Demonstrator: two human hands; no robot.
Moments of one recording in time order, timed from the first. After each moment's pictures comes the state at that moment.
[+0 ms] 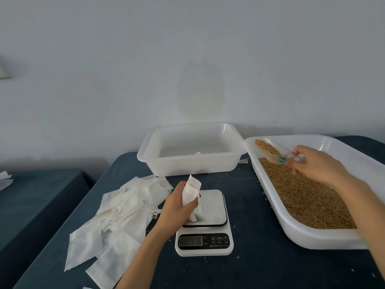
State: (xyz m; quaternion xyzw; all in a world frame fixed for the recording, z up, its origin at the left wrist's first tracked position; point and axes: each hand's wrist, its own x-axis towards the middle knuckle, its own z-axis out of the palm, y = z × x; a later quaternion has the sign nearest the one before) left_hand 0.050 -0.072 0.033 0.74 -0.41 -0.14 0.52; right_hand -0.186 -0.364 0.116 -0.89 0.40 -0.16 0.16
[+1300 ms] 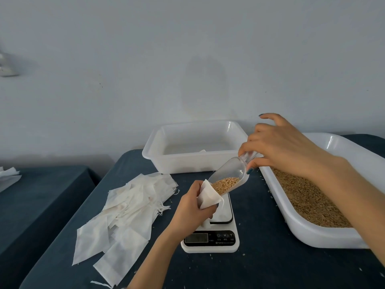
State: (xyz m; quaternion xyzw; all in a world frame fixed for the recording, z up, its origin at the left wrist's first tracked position) left_hand 0.025 -0.073 0.040 0.70 -0.45 -0.18 0.52; right_hand -0.134 -0.259 0.191 -0.96 0.06 -0.18 -0.21
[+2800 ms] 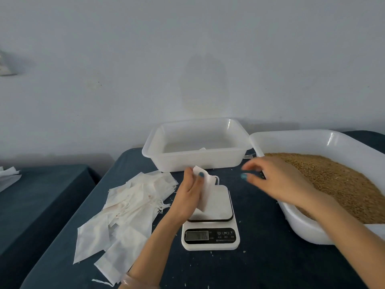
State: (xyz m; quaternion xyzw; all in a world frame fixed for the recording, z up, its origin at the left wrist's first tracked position) left_hand 0.031 -0.079 0.067 0.68 -0.39 -0.18 0.59; right_hand -0.142 -0.241 0.121 -0.94 0.25 -0.20 0.11
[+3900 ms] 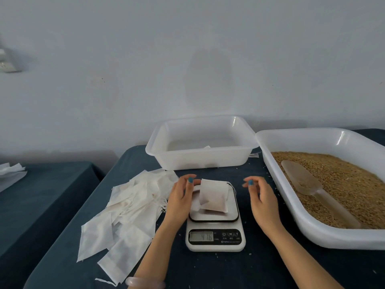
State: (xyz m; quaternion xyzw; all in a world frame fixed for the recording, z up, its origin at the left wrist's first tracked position) left_hand 0.073 -0.083 0.007 0.74 -0.36 -0.09 0.56; right_hand -0.091 -0.241 -0.012 -0.78 0.29 -0.42 0.37
